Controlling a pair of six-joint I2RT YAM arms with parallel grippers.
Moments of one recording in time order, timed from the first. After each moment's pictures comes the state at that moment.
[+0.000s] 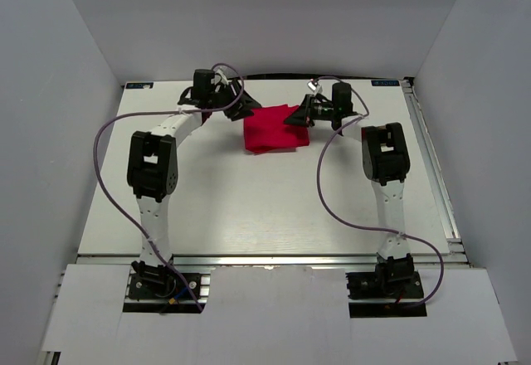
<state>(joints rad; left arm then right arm) -0.23 2.12 1.67 -0.13 0.66 -0.78 0.21 2.45 1.76 0.38 -1.12 0.78</state>
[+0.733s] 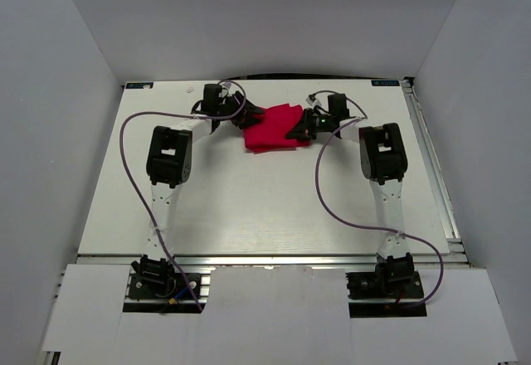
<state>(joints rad) -0.22 2.49 1.86 0.10 0.68 -1.04 0.22 2.49 1.75 0.04 -1.04 0.56</state>
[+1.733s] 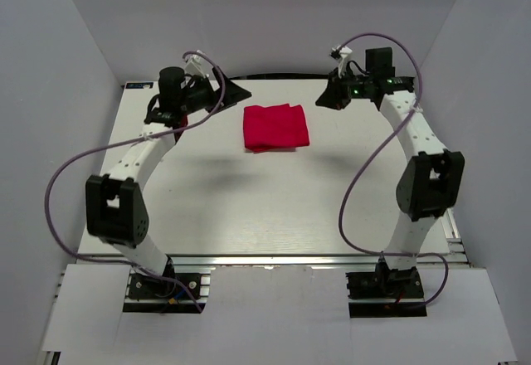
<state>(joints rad) -0.20 1.67 1.38 0.05 0.66 -0.73 0.17 1.89 1.80 -0.58 -0.84 -0.26</state>
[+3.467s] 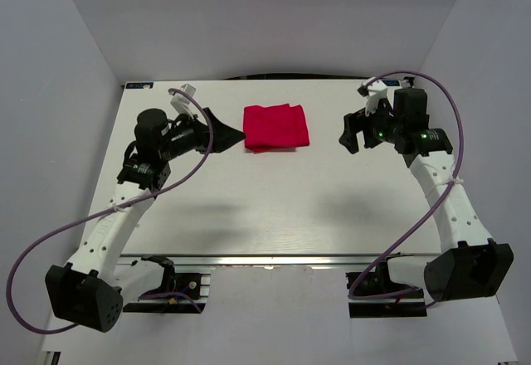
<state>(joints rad) -0.27 1.08 0.99 -0.08 0.64 -0.64 0.14 1.24 1.25 -0.65 -0.41 -0.26</state>
